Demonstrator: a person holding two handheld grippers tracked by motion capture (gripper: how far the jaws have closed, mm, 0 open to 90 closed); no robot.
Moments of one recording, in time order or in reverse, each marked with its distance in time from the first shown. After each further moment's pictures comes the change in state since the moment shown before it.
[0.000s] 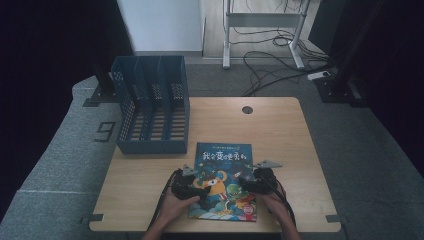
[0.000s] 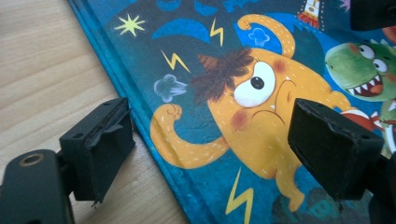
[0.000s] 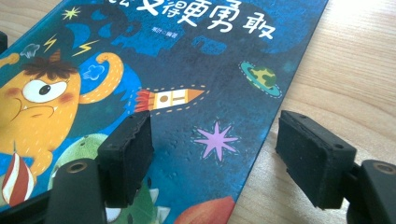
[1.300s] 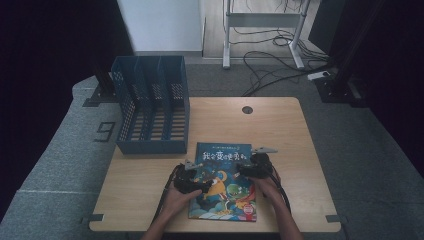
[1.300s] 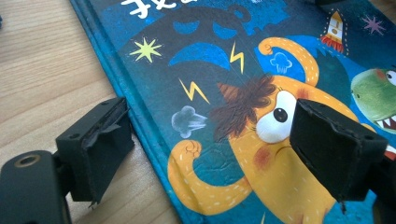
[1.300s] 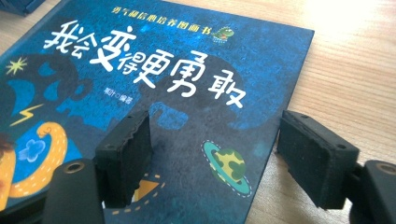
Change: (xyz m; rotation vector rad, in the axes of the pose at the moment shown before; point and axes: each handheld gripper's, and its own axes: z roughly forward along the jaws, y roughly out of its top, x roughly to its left) left arm 0.008 0.013 0.012 -0.004 0.015 -0.021; right arm -0.019 0.034 0.036 -0.018 -0.029 0.046
